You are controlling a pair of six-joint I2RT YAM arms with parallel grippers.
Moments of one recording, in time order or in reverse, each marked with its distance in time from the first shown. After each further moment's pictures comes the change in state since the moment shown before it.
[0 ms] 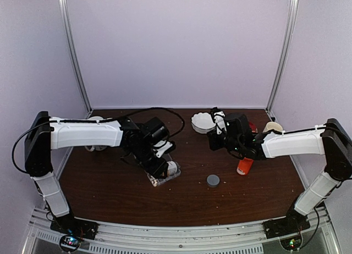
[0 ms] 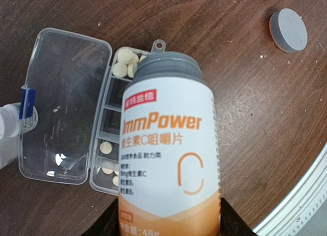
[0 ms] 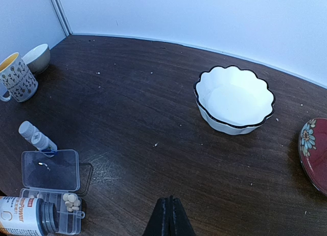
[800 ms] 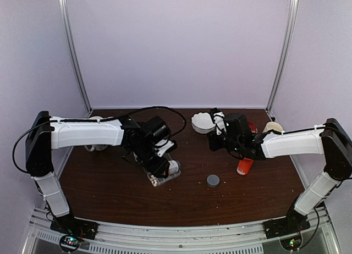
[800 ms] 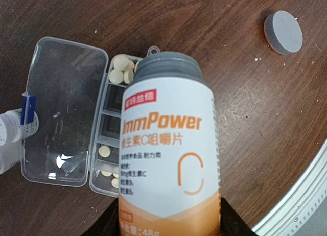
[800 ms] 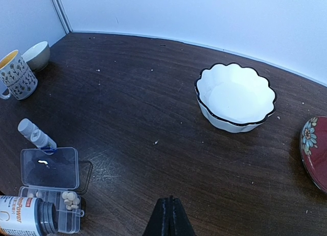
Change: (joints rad) left arm -0.006 0.010 0.029 -0.016 -0.002 0.007; right arm 0.000 0.006 0.000 -0.005 -0.005 0.000
